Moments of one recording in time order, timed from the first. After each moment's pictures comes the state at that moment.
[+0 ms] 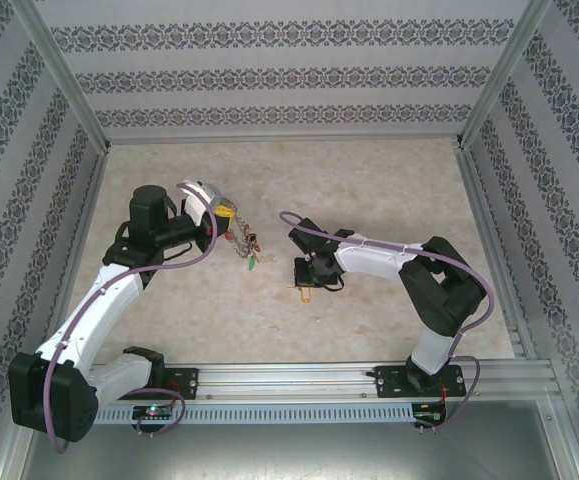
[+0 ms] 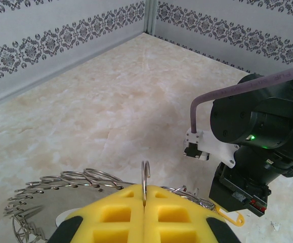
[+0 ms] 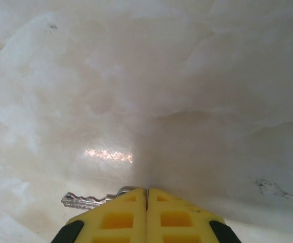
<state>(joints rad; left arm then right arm) -0.20 1.08 0.83 -0.17 0.67 0.20 0.73 1.76 1.02 -0.56 -0.09 0.72</state>
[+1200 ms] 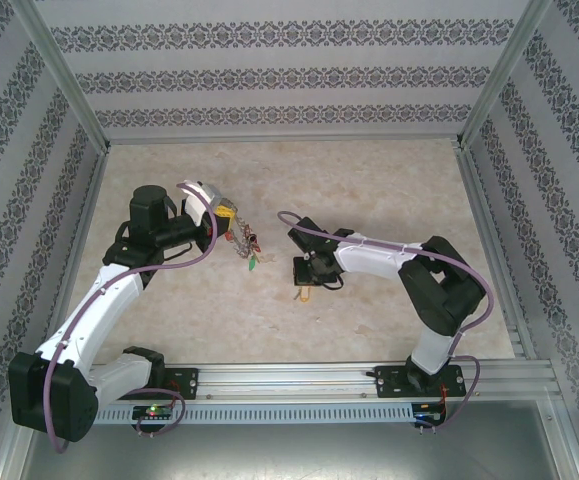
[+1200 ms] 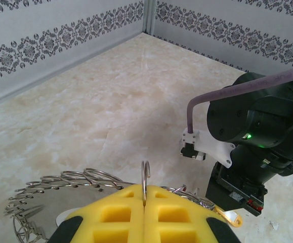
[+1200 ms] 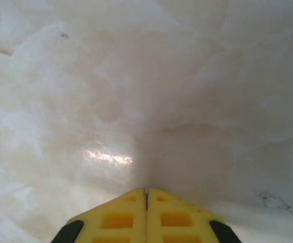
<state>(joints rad) -0.20 1.08 0.83 -0.17 0.68 0.20 0.73 1.75 1.03 -0.54 -0.09 0.68</state>
